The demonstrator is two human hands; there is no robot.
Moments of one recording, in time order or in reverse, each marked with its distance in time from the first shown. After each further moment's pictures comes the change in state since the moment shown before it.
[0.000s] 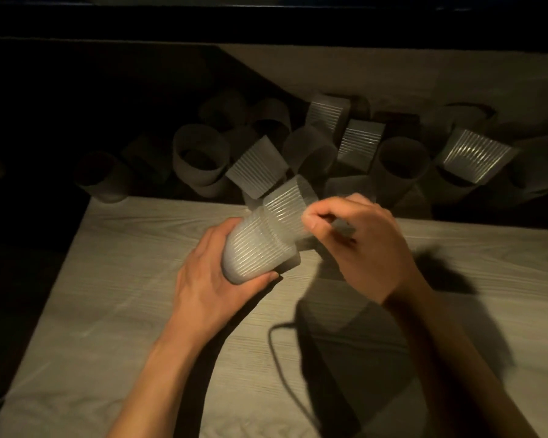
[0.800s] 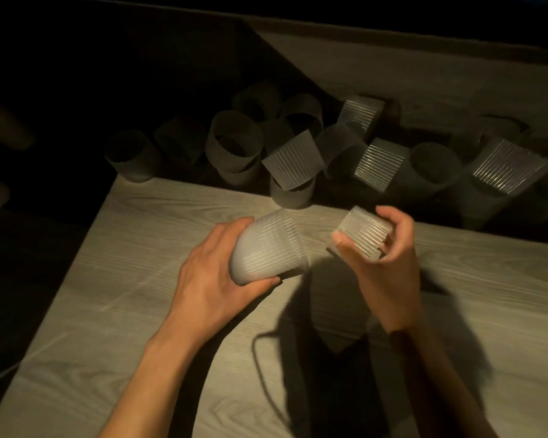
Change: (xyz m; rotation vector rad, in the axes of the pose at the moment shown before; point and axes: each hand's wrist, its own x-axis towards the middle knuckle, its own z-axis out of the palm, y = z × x) left_hand -0.017 -0.021 -0.021 0.062 -0.009 0.048; right_hand -0.031 0.007 0.040 0.530 0.219 0.349
